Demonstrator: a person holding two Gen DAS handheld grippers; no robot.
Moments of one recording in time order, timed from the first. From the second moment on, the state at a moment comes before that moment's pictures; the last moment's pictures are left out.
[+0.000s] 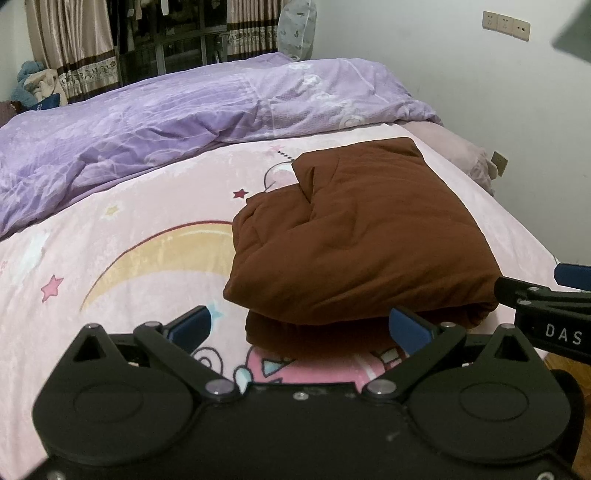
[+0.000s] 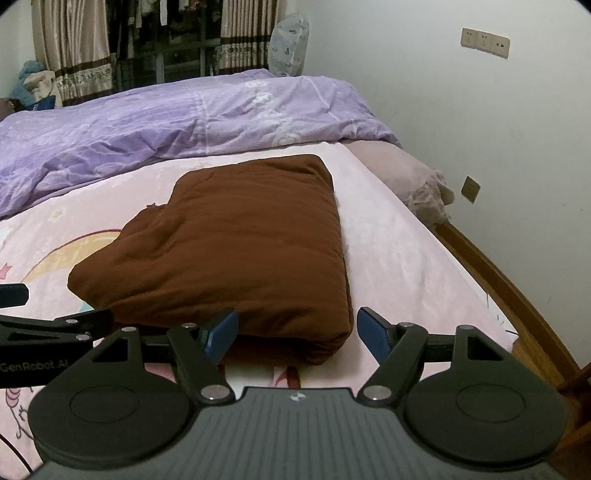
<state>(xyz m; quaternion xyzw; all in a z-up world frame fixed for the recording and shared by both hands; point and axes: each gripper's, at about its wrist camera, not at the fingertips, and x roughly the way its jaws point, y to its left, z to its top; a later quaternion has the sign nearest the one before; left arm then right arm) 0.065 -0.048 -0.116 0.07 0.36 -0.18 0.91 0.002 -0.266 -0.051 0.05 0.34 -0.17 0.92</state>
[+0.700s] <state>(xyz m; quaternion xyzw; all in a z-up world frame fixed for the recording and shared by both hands) 0.063 -0.047 -0.115 0.07 0.36 -0.18 0.91 0.002 -0.268 -0.053 0.05 0.35 -0.17 0.92</state>
